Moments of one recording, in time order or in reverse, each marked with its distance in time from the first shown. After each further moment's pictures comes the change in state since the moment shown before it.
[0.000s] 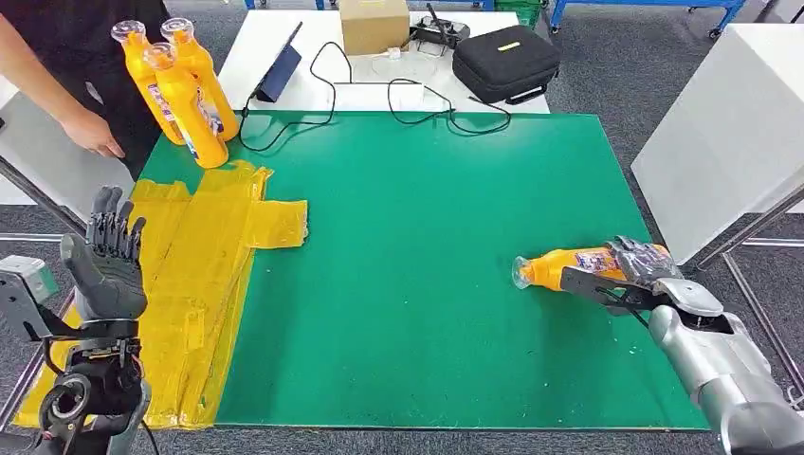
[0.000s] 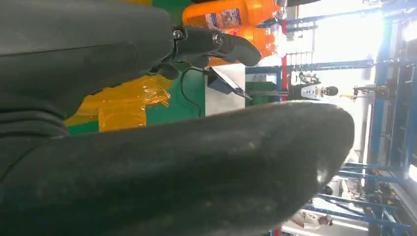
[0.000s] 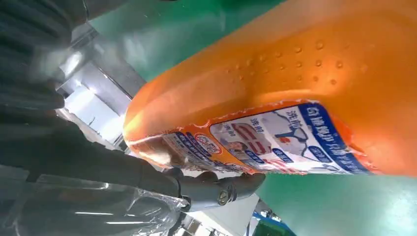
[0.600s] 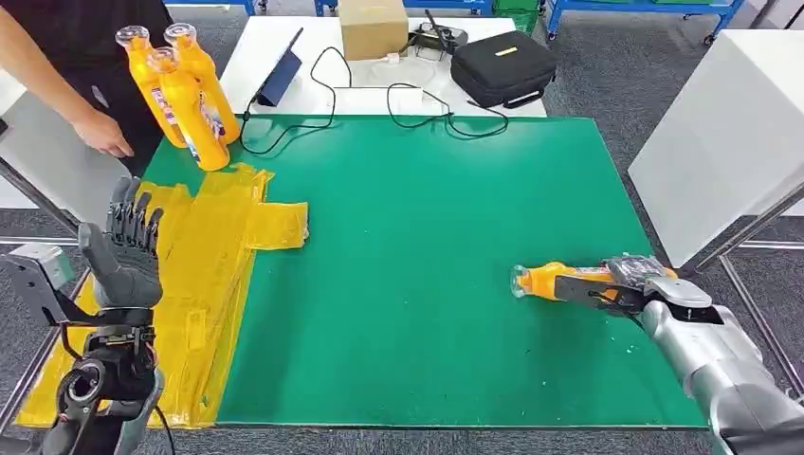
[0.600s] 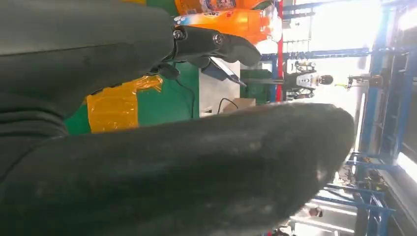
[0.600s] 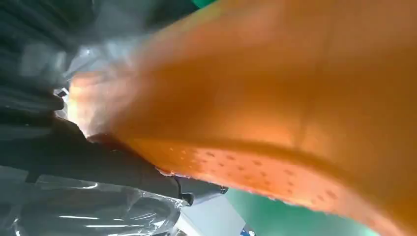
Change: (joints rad) left arm -0.049 -0.003 -0.040 0.049 0.027 -0.004 -0.013; right arm -0.052 0.023 0.105 0.136 0.027 0.075 -0.031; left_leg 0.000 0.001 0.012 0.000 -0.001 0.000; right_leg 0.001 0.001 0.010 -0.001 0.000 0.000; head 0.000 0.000
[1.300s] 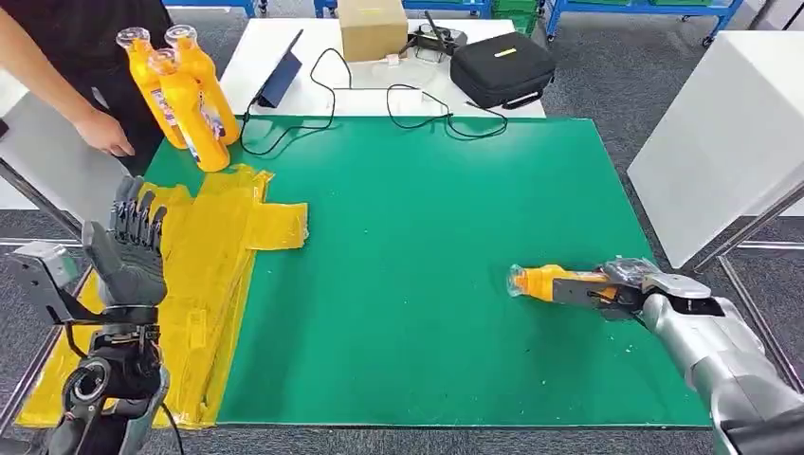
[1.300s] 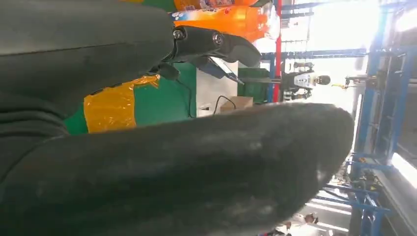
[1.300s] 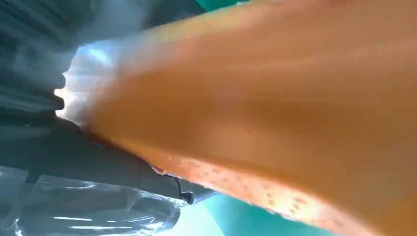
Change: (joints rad) left arm -0.012 -0.020 -0.010 0.001 -0.001 0.013 0.000; right arm -0.036 -0.002 0.069 0.024 -0.049 0.101 -0.055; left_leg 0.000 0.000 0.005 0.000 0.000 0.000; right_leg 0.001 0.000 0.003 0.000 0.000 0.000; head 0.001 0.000
